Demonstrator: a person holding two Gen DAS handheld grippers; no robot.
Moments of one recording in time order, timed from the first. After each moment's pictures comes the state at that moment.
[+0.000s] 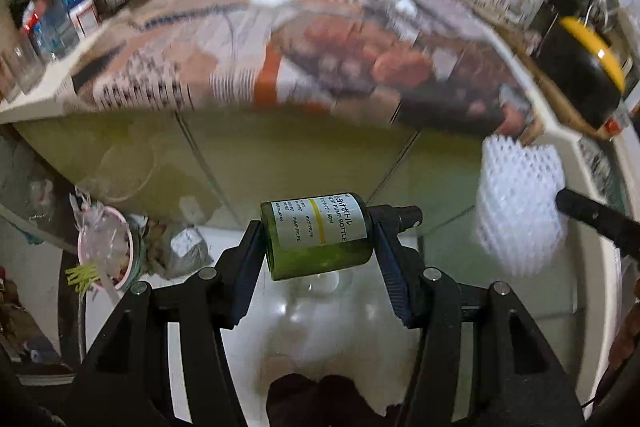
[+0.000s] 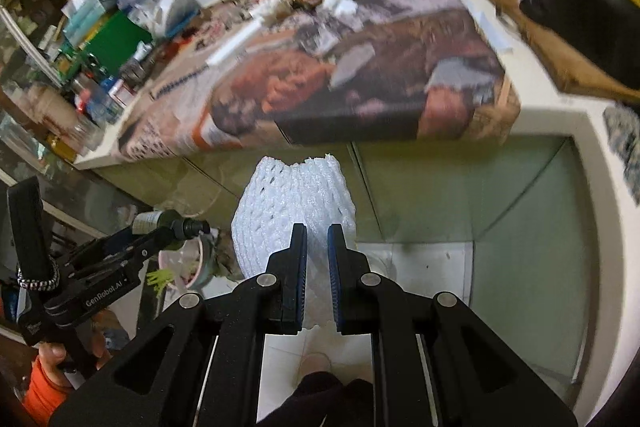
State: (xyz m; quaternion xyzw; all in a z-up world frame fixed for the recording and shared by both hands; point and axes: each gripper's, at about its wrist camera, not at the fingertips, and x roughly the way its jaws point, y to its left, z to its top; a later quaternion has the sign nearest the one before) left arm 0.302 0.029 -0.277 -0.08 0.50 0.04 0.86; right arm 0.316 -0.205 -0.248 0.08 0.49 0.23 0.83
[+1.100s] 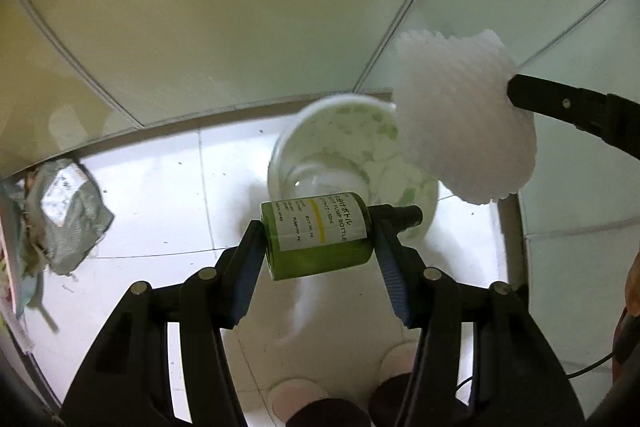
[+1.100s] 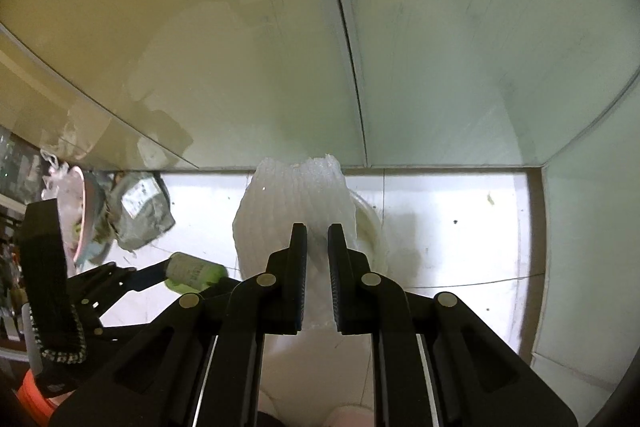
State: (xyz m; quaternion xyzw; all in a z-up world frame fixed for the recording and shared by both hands) left arm 0.342 0.034 -0.817 -0.04 0.62 -0.08 0.78; right arm 0.360 -0.117 -0.687 0.04 0.56 0.19 0.80
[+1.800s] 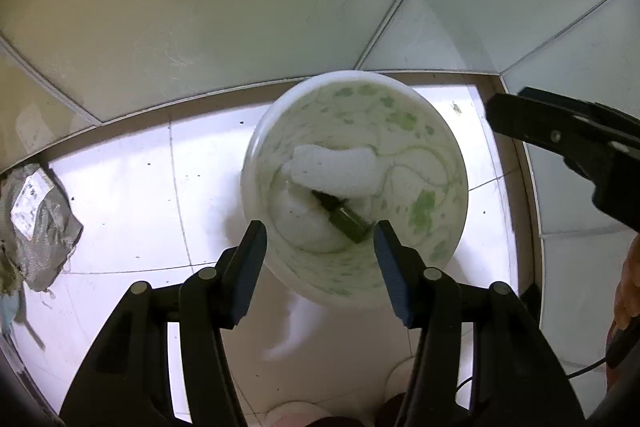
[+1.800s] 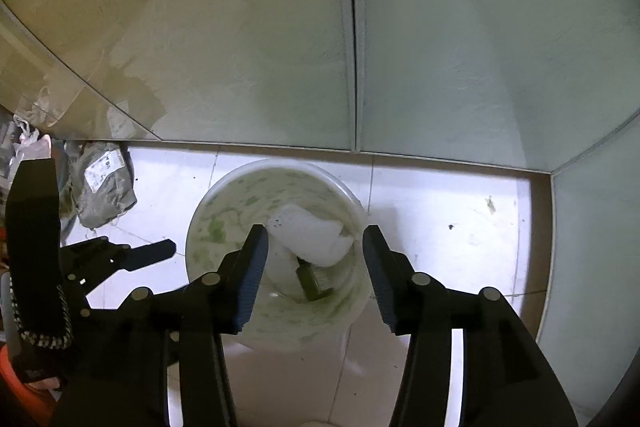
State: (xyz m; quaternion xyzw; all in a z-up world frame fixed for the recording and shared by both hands) left arm 0.359 0.018 -0.867 -0.04 0.63 -0.10 0.77; right arm 0.370 -0.107 -0.732 -0.01 0.57 0.18 0.80
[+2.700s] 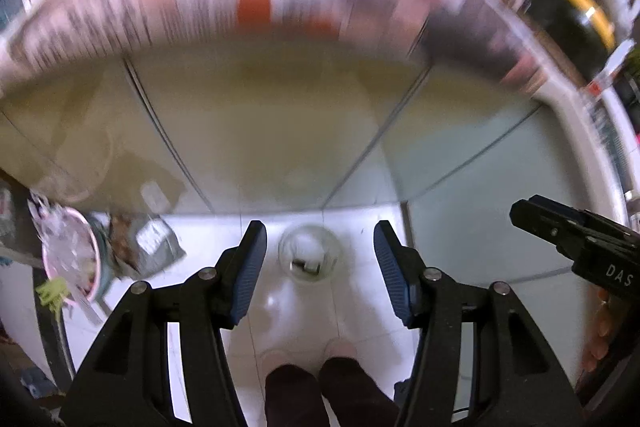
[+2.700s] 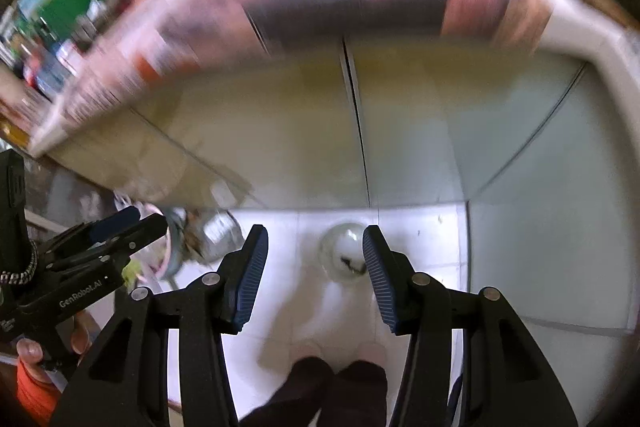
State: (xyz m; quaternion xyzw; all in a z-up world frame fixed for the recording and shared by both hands) left arm 0.308 0.063 -0.322 -0.08 0.51 -0.05 0.85; right arm 0.296 -0.150 -0.292 0.07 0.52 0.17 0.83
